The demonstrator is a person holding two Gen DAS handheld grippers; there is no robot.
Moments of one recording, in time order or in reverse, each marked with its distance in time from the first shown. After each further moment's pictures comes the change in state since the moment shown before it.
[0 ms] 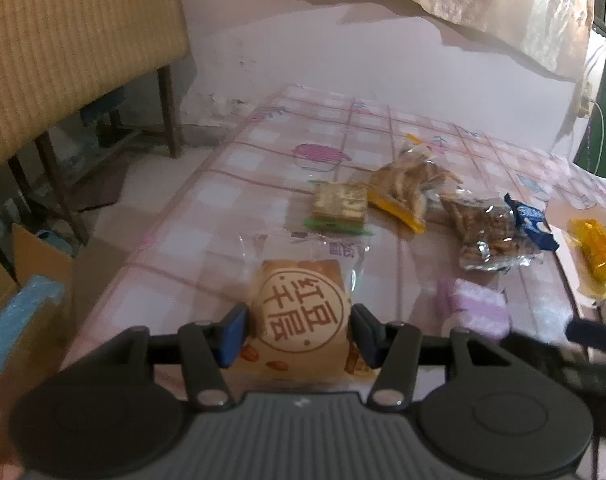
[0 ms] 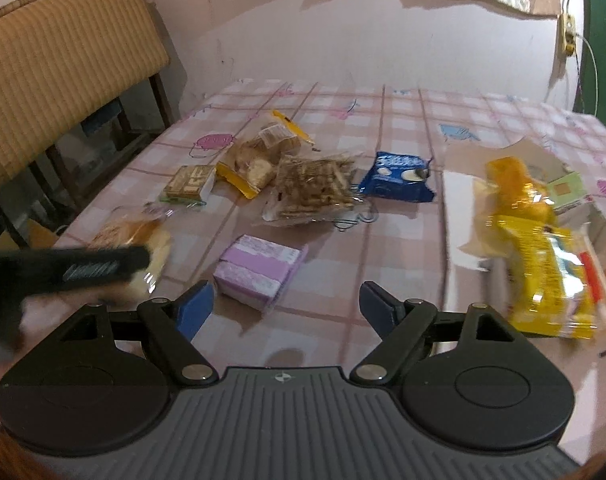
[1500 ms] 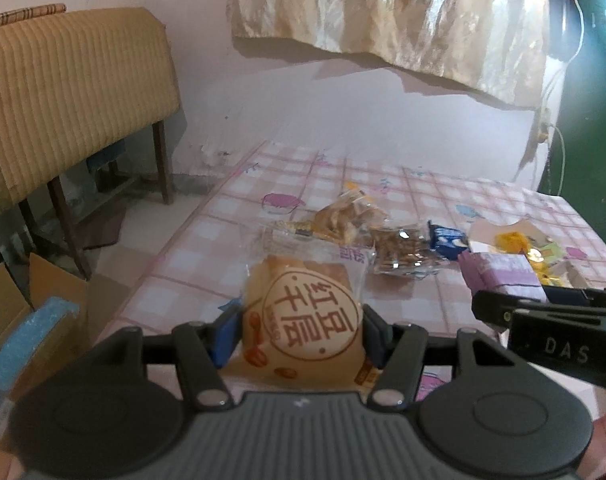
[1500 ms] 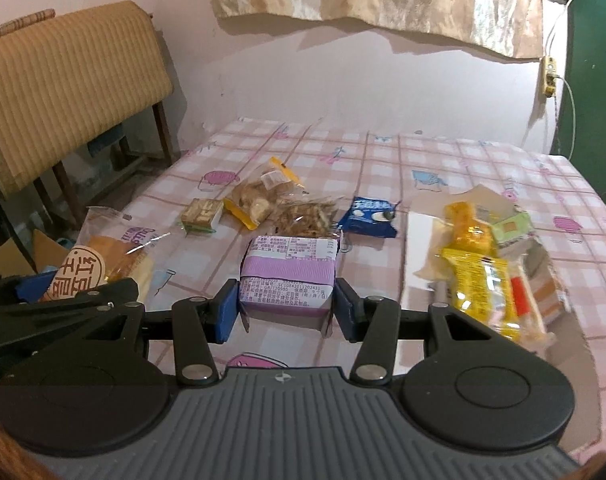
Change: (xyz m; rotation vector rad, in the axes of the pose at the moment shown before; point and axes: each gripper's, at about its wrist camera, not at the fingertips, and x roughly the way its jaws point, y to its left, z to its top) left arm -0.099 -0.038 -0.023 0.031 -0.151 -0.039; right arm -0.082 -0.001 -0.006 -0.054 -0.107 -0.048
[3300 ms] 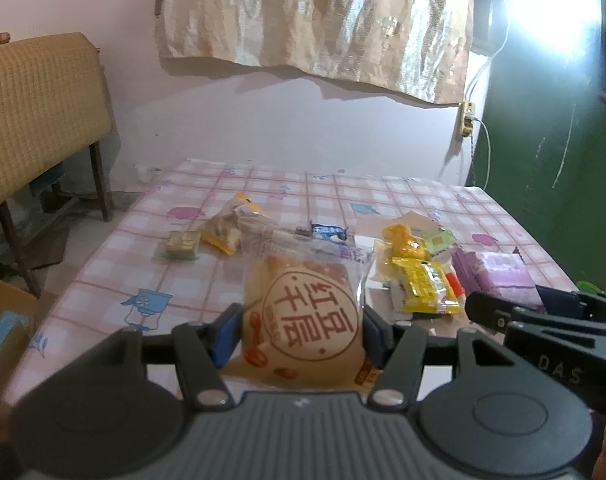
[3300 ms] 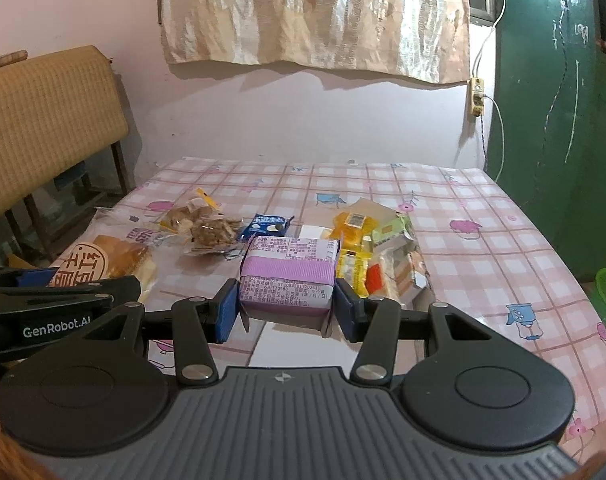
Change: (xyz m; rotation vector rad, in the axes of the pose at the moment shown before) left arm -0.056 -0.080 -0.012 0.066 -0.023 -0.166; right arm -0.103 -0.051 -0.032 0.046 -0.117 -0.143
